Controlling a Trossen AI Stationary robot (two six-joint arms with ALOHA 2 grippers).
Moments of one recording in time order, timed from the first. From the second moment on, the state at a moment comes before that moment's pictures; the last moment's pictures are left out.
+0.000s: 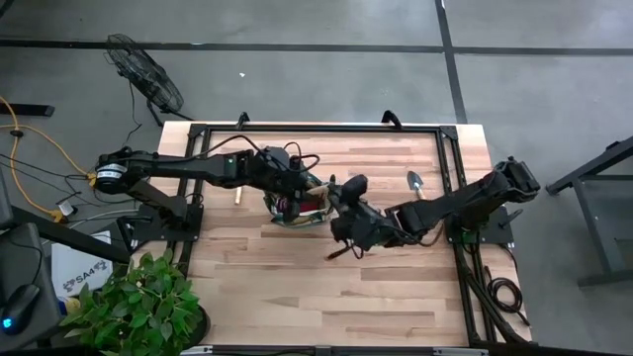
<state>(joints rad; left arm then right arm) 0.10 1.41 1.11 -0.22 0.13 -0.08 0.34 1.59 1.28 -0.23 1.02 -0.78</state>
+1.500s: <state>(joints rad) -0.03 1.19 0.55 0.83 0.17 0.13 0.17 1.60 0.82 1.02 0.15 -0.05</state>
